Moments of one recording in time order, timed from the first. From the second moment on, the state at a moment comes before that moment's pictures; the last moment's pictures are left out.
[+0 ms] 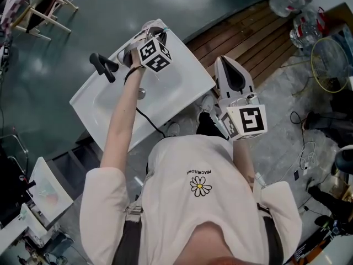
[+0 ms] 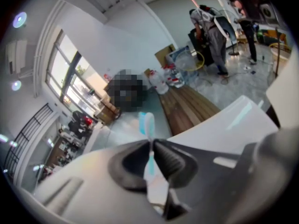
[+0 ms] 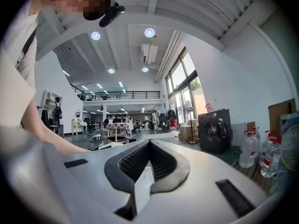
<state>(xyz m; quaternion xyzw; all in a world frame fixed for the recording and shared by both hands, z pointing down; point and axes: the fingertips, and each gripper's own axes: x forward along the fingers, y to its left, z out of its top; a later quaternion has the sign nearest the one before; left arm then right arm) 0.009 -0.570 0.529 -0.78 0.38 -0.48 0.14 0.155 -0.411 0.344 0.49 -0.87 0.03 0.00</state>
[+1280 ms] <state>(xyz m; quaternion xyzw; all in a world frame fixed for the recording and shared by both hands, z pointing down) -0.047 -0.369 0.229 -0.82 0.54 -0.04 0.19 0.074 -0.315 0.292 0.49 -0.87 -0.05 -0.04</state>
